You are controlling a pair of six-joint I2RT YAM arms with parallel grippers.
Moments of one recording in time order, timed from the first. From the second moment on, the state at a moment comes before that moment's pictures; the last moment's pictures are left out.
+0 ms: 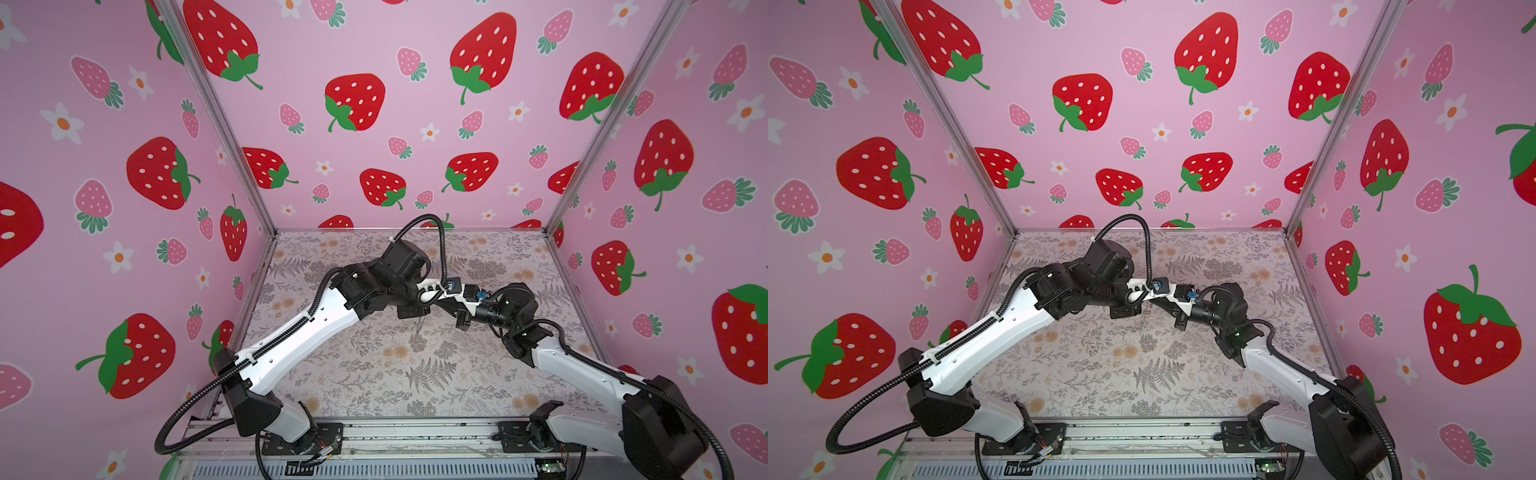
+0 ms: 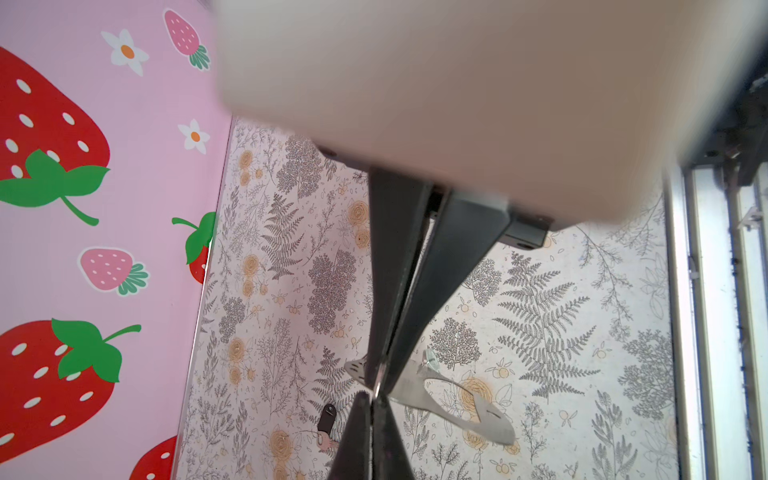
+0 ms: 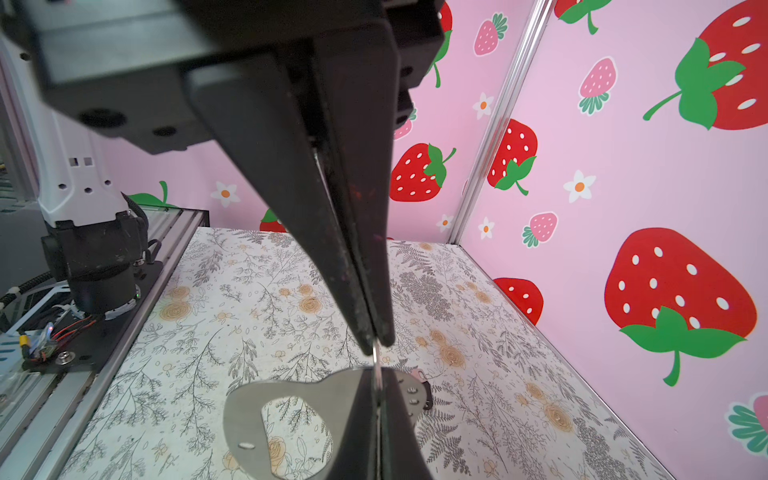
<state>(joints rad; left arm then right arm) -0.88 1.50 1.65 -0.94 0.07 0.72 0.63 1.19 0.60 0.62 -0.77 -0.27</state>
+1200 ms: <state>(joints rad) -0.66 1.25 1.21 -0.53 0.43 0.51 0.71 1.07 0.44 0.82 -0.55 -0.86</state>
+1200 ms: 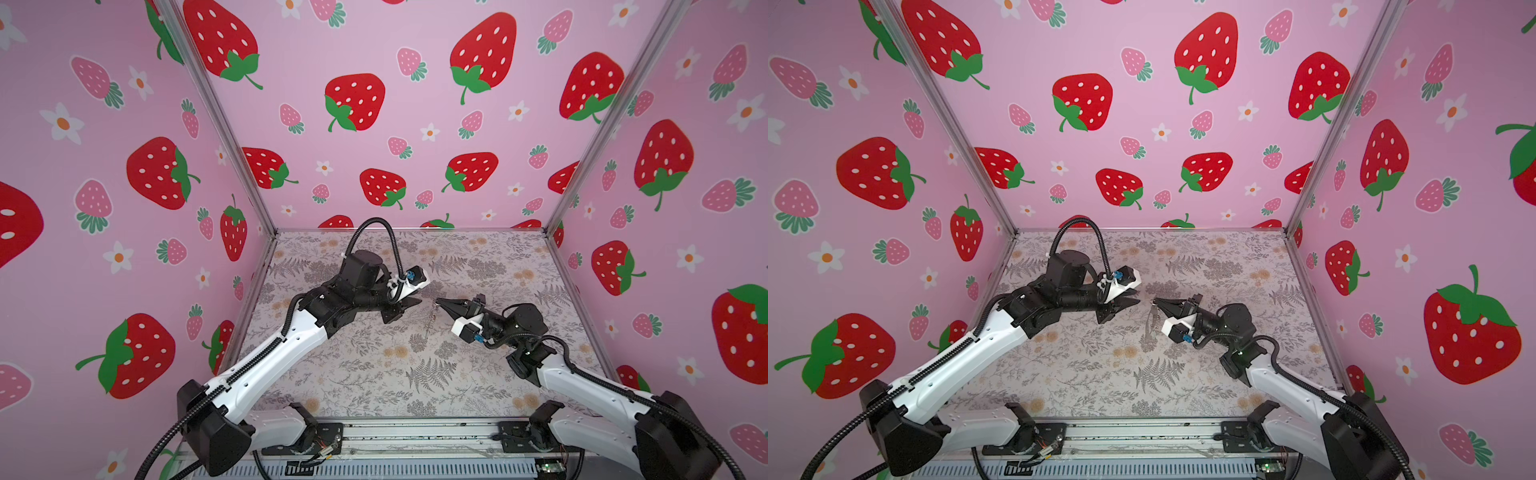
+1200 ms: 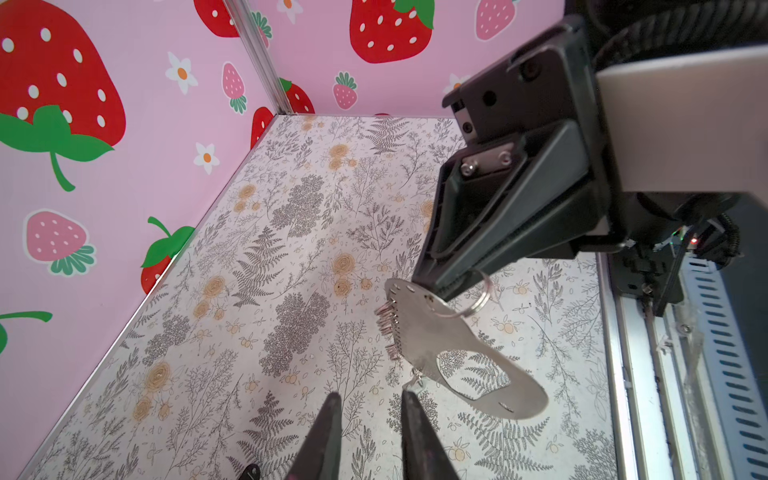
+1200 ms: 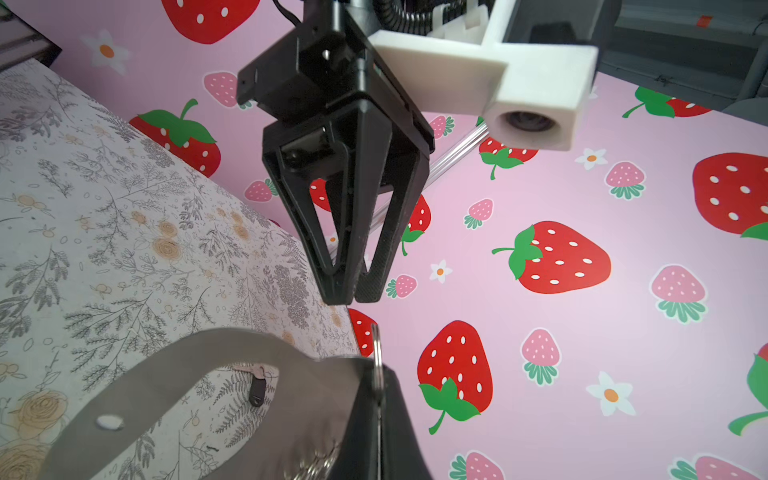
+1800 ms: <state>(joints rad) -0.71 1.22 1.19 -0.48 0.46 0.61 0.74 1.05 0.44 0.80 -0.53 -0.87</state>
